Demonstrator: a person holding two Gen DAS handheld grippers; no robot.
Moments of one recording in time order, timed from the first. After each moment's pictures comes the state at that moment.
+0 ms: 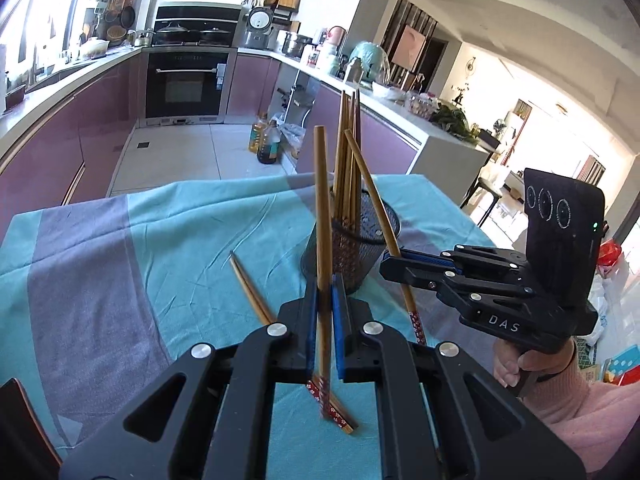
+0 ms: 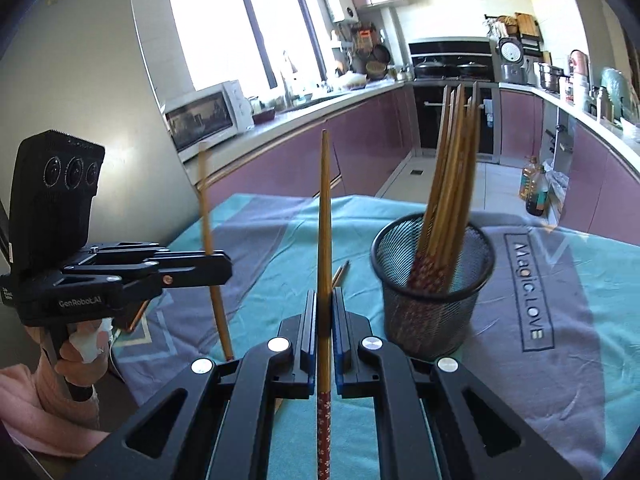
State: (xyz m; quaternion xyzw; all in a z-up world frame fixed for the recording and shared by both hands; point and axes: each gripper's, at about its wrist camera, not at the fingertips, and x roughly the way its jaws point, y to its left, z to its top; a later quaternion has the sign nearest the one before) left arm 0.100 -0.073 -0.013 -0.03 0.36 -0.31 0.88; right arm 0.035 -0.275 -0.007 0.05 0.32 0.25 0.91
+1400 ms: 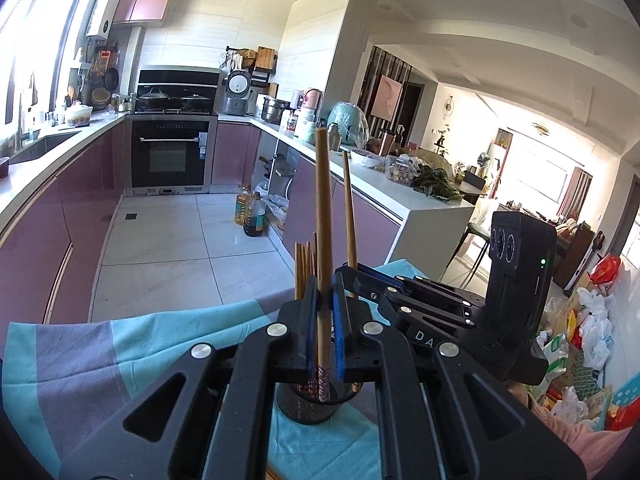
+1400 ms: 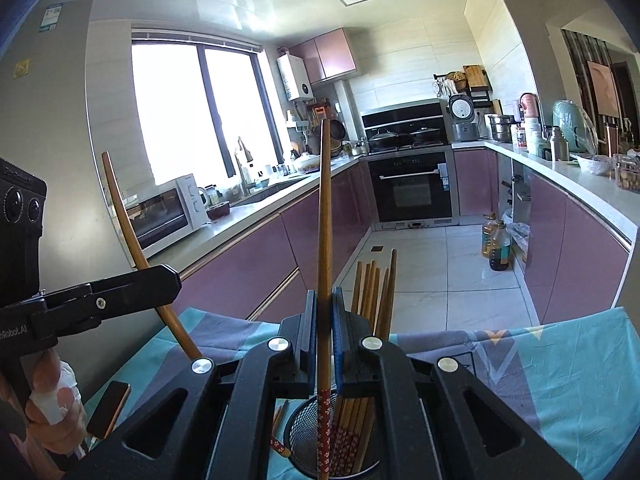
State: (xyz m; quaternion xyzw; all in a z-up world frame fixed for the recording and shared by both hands) left arm 0.139 -0.130 0.095 -0.03 0.24 -0.33 0.91; right arm 0.106 -0.311 0.054 0.10 0.20 0.17 0.96
